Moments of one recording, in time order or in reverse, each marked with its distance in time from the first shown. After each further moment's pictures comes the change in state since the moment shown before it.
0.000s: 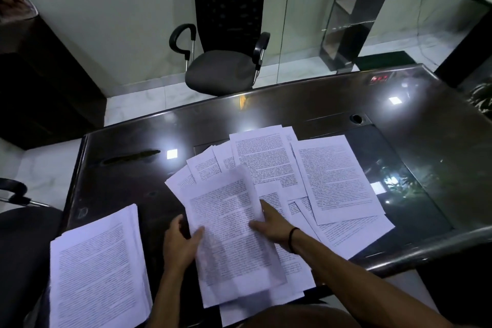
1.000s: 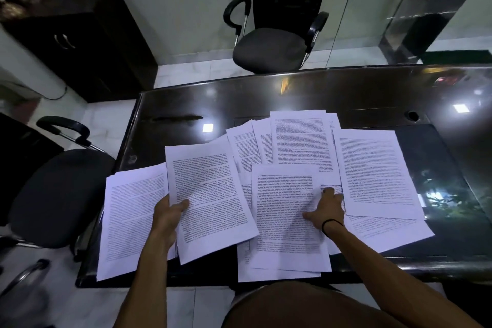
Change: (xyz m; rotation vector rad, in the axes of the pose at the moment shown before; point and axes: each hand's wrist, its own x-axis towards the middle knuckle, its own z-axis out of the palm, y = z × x) left_hand -0.022 -0.025 -0.086 -0.589 0.128 -0.282; right_hand 0.000 0.044 -0.031 -0.609 0.457 0.280
